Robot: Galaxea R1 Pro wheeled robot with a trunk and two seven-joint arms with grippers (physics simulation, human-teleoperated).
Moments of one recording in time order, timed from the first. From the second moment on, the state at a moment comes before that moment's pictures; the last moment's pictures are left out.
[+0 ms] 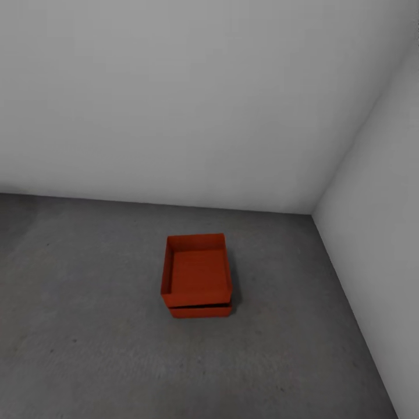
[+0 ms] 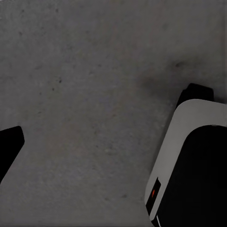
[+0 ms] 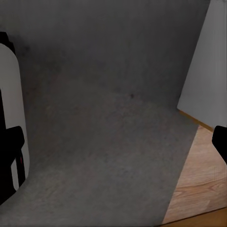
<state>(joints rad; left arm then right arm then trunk) -0.40 0.16 0.05 0.00 0.15 -0.05 0.12 -0.26 -0.12 0.53 0.03 -0.46 -0.20 -0.24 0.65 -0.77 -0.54</state>
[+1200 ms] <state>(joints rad) -0.23 0.01 0.05 0.00 0.21 -0.12 0.12 -0.16 -0.12 0.53 0.03 -0.45 -0.20 -0.16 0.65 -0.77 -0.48</state>
